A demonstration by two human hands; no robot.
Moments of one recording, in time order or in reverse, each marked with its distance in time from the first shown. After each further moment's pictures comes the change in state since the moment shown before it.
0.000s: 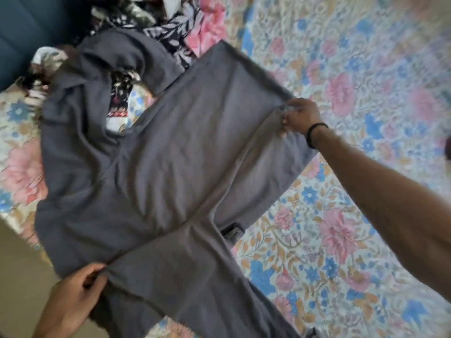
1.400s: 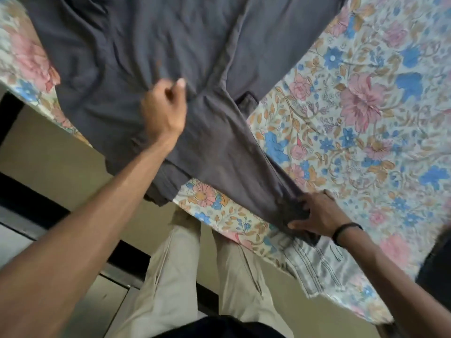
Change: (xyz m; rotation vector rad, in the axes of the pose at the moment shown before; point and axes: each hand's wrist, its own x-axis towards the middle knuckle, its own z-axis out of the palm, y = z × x) left_hand 0.016 0.185 0.045 -0.127 0.414 0.281; right_hand -0.454 0.230 0.010 -0.771 -0.740 0.227
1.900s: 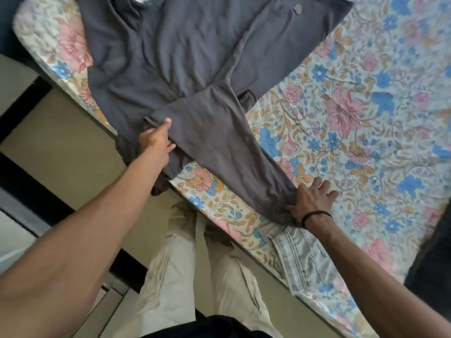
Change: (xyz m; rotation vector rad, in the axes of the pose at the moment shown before) left_hand -0.084 -0.053 -0.026 -0.820 -0.025 -0.998; right_hand -0.012 -0.006 0.028 -0.355 0.313 0.288
